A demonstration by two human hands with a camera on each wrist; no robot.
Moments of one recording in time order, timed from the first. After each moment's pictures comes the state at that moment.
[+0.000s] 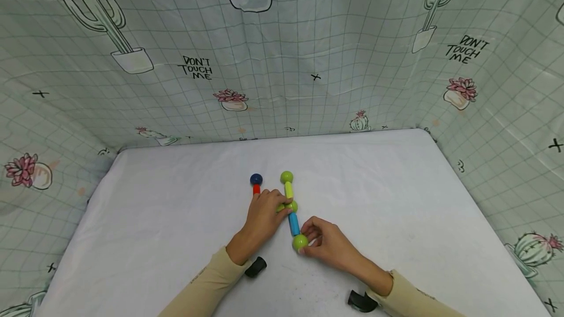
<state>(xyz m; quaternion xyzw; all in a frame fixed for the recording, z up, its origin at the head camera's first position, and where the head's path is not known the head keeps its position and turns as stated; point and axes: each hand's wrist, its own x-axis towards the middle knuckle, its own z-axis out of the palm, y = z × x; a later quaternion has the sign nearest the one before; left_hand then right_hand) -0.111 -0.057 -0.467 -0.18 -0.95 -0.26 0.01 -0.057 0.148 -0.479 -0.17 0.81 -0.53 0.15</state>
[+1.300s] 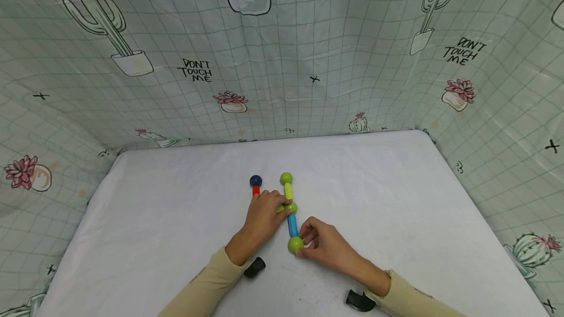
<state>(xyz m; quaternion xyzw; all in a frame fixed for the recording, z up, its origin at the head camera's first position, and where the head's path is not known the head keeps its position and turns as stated) -0.111 -0.058 -0.464 -0.19 -0.95 -0.25 0.01 -0.056 0.145 -0.472 -0.19 0.83 -0.51 0.15</state>
